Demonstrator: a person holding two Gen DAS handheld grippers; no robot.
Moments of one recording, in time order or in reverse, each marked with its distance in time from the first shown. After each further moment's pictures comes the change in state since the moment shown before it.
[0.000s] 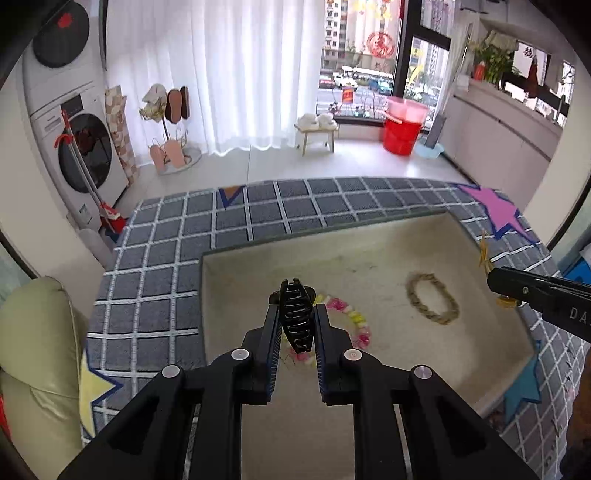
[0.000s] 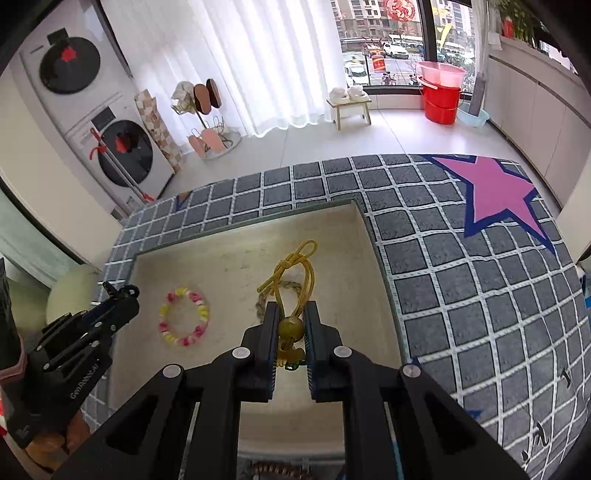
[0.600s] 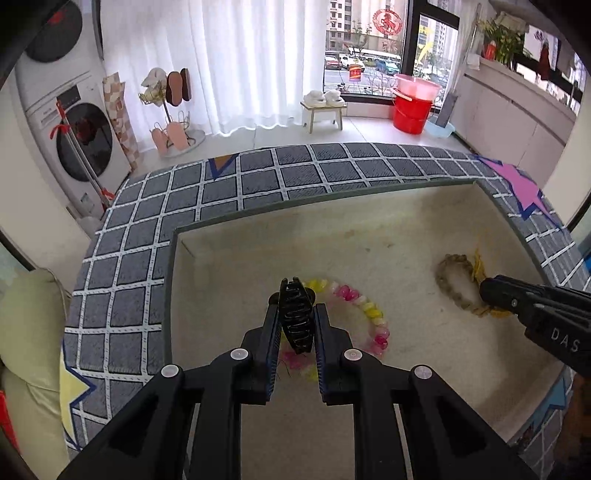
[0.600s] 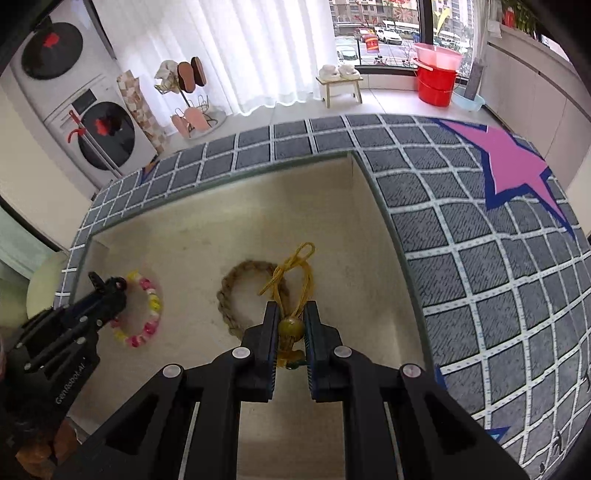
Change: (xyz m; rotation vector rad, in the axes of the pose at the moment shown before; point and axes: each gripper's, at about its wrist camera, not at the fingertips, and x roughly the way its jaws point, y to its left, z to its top) left arm 0.042 -0.013 -0.006 0.019 0.072 0.053; right arm 0.050 -0.012 -0.010 0.012 0.060 -0.044
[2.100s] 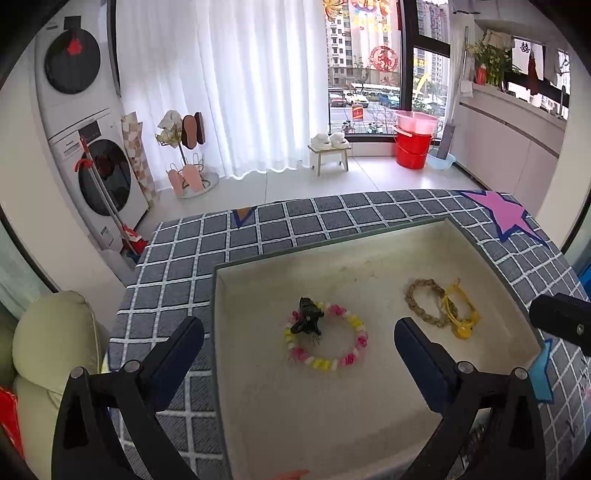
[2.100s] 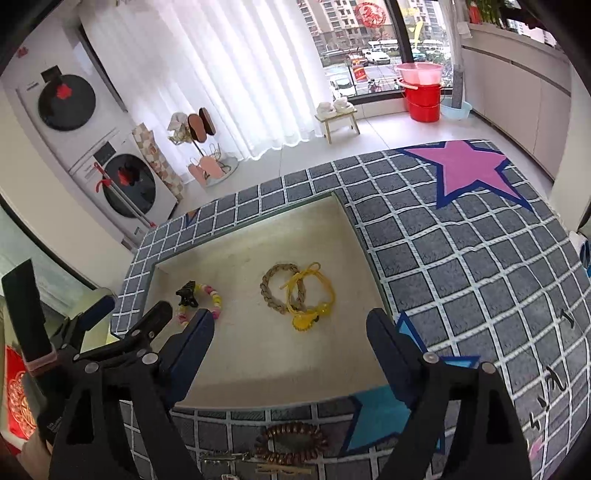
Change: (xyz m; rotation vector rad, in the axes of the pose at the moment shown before) left arm -0.073 -0.001 -0.013 0.014 -0.174 0.047; right arm -0.102 -0.008 -0.038 0.108 -0.174 0.092
